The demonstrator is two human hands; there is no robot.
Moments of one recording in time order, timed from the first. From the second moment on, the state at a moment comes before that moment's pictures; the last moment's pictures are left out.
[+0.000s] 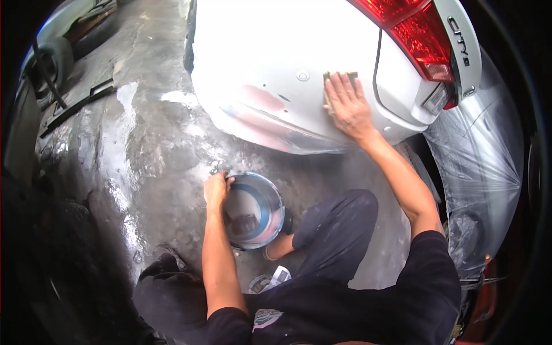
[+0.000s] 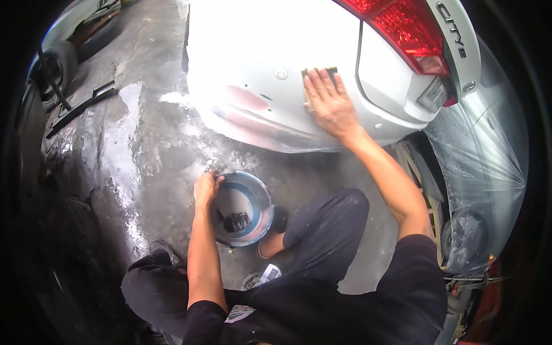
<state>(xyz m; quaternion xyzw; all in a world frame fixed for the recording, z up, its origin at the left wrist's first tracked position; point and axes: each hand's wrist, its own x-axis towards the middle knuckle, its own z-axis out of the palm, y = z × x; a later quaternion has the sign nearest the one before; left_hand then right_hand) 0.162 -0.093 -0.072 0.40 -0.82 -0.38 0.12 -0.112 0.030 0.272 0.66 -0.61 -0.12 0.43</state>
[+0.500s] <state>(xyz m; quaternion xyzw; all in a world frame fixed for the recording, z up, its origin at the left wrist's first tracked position) 0.160 -0.101 -0.076 0.37 -0.83 -0.40 0.10 -0.082 -0.049 0.267 0.72 -0.52 -0.25 0.39</state>
